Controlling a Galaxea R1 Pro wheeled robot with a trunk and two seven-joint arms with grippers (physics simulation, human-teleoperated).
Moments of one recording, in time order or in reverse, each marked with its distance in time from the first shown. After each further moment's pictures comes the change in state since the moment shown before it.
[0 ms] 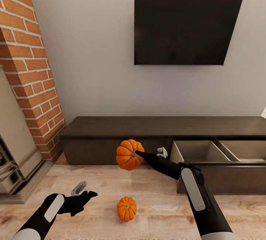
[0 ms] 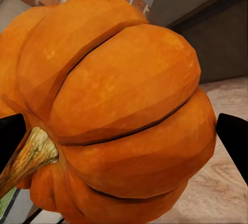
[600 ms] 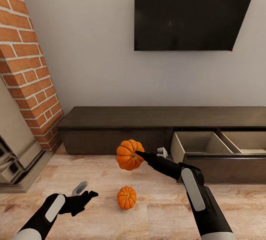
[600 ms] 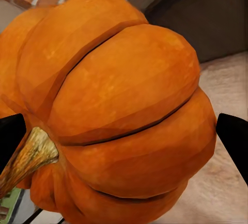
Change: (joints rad) left arm 0.000 -0.007 0.000 0.000 0.000 0.000 0.000; right arm 0.000 0.000 -0.001 0.002 0.000 0.001 -0.002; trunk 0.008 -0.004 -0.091
